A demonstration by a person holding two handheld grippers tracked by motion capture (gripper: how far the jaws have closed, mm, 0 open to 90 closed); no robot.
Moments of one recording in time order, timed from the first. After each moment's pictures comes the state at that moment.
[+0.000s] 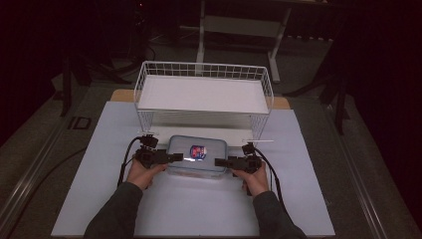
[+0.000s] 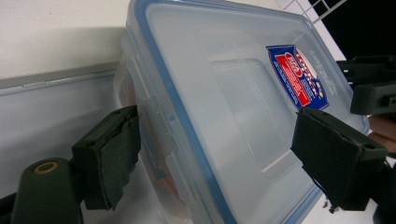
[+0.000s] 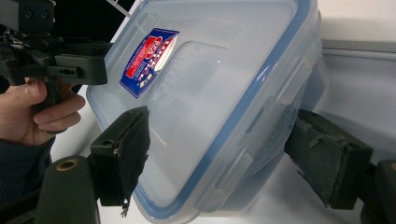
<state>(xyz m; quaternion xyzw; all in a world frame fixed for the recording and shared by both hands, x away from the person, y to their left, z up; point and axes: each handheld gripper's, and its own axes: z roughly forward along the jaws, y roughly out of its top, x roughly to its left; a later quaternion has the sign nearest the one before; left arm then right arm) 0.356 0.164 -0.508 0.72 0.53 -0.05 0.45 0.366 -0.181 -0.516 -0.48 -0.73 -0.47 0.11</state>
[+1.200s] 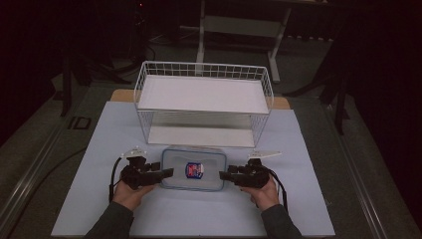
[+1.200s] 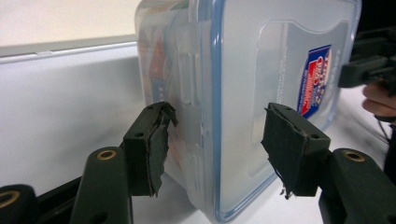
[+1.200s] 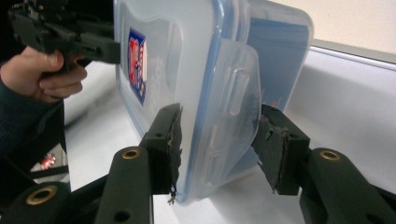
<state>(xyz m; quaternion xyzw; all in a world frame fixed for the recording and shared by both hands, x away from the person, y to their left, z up) 0.285 0.181 -0.500 0.74 0.48 0.02 0.48 0.317 -0.195 -0.502 -0.36 -0.79 -0.50 0.05</state>
